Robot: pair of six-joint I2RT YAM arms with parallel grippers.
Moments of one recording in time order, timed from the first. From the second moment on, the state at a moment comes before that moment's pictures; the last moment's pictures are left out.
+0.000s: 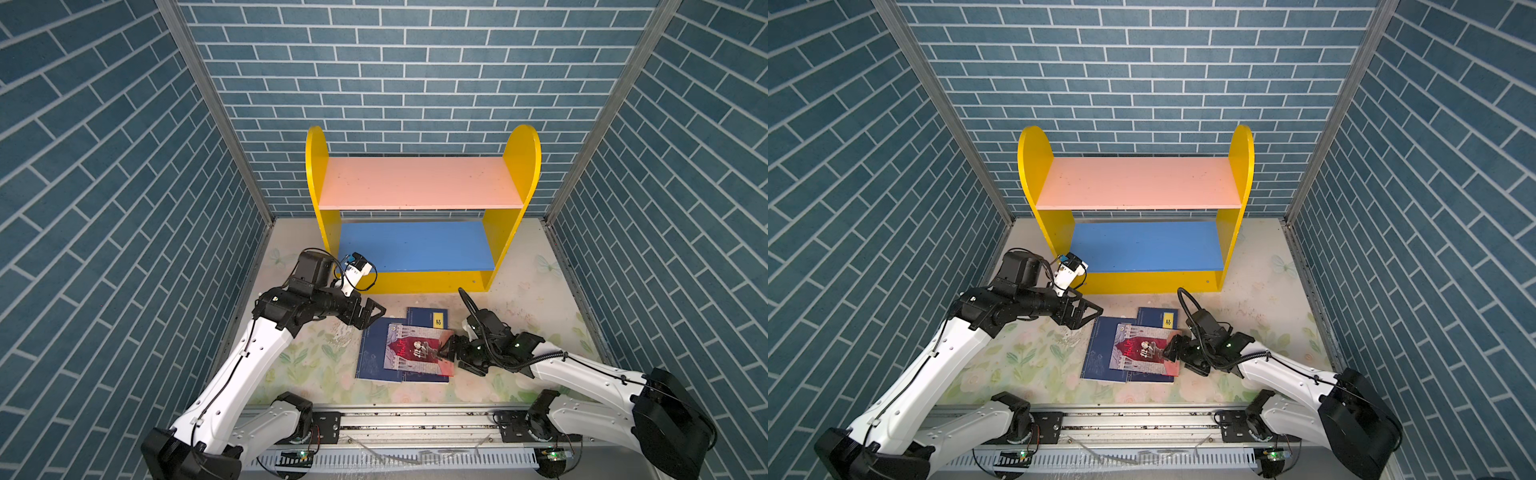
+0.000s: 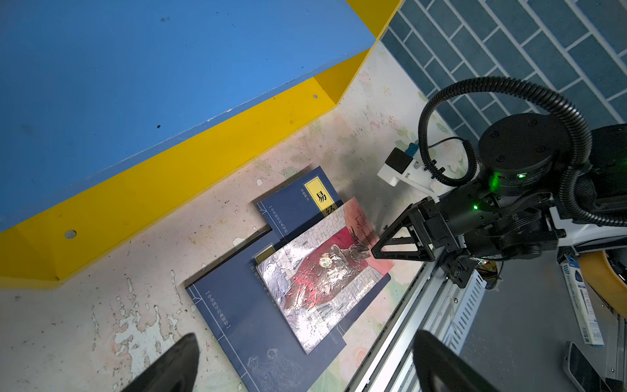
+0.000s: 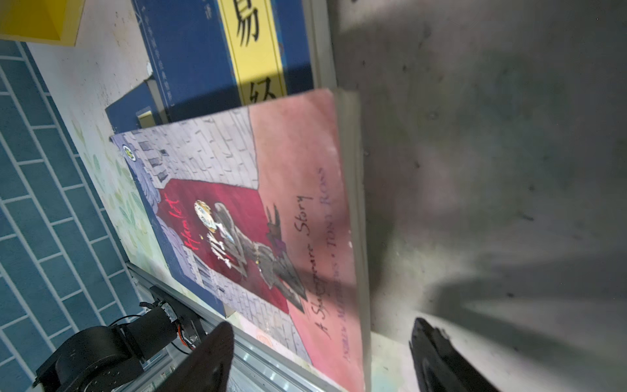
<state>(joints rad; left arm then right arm) -0.39 1.05 1.08 -0.87 0.53 0.02 0.81 1.12 0.46 -0.31 -0.34 1.08</state>
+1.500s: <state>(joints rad) -0.39 1.05 1.08 -0.85 0.54 -0.02 0.80 0.98 0.29 -0.09 -0.38 1.17</state>
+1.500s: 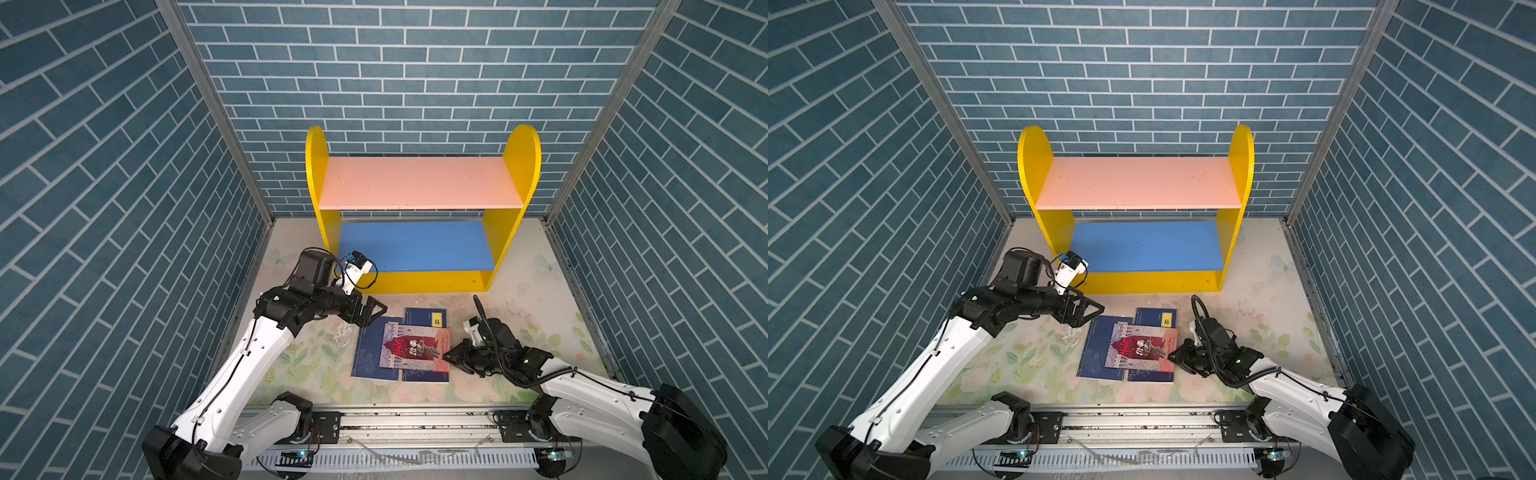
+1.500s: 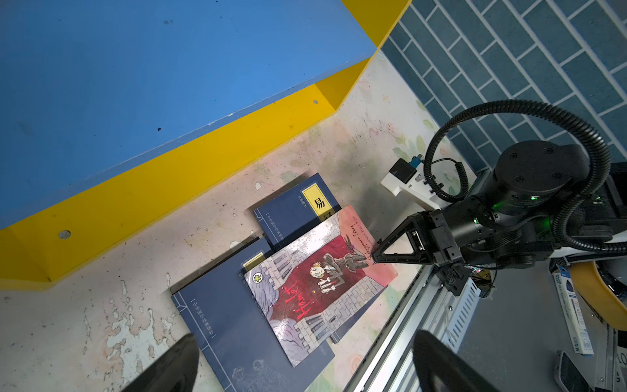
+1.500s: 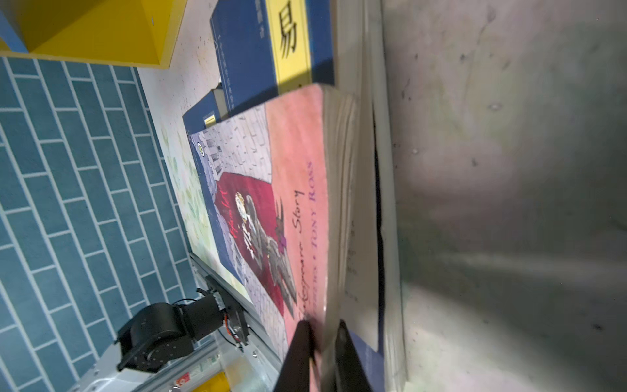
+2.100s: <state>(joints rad) -0.45 1.12 0.87 -0.73 0.58 -0.24 0.77 0.95 0.35 -0.33 -0.36 1.12</state>
